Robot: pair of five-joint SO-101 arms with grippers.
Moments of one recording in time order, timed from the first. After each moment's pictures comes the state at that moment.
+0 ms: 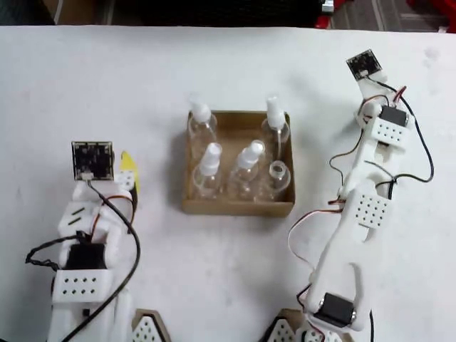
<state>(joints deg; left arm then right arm) -8.7 -68.9 82.5 23.8 0.0 19.3 77.6 -78.2 57.1 47.5</state>
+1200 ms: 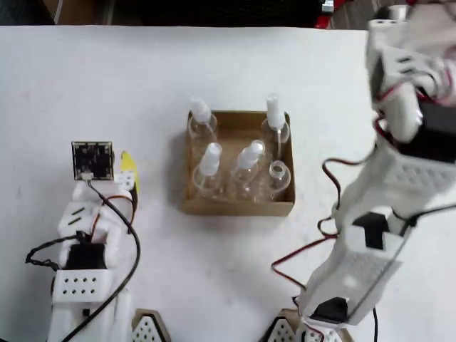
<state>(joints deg) -8.7 -68.9 82.5 23.8 0.0 8.4 18.5 -92.7 97.8 11.8</state>
